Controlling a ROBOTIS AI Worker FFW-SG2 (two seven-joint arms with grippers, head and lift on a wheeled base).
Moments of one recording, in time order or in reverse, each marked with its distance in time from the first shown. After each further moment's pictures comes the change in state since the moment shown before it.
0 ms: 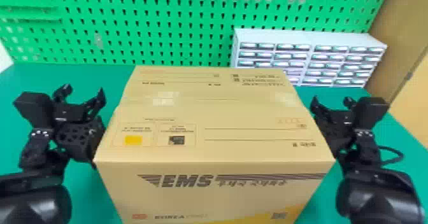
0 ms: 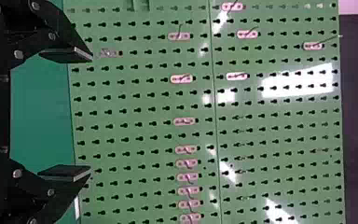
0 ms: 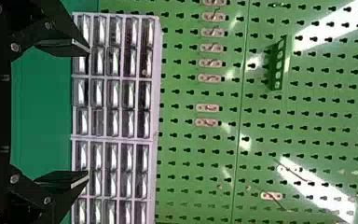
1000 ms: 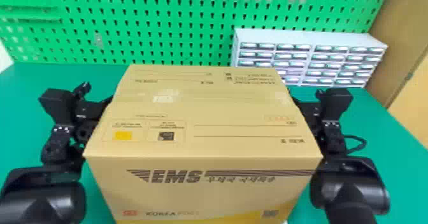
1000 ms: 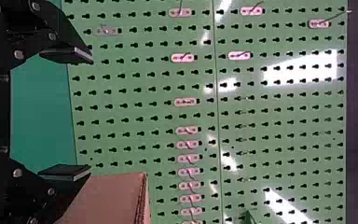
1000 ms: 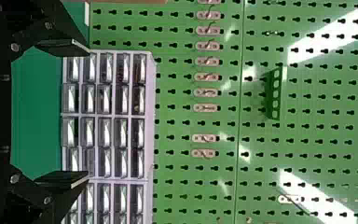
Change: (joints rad) left arm -0.015 0.000 -0.120 0.012 0.013 0.005 0.039; right arm -0.046 0.011 0.182 0.058 -0.038 -0.017 -0.096
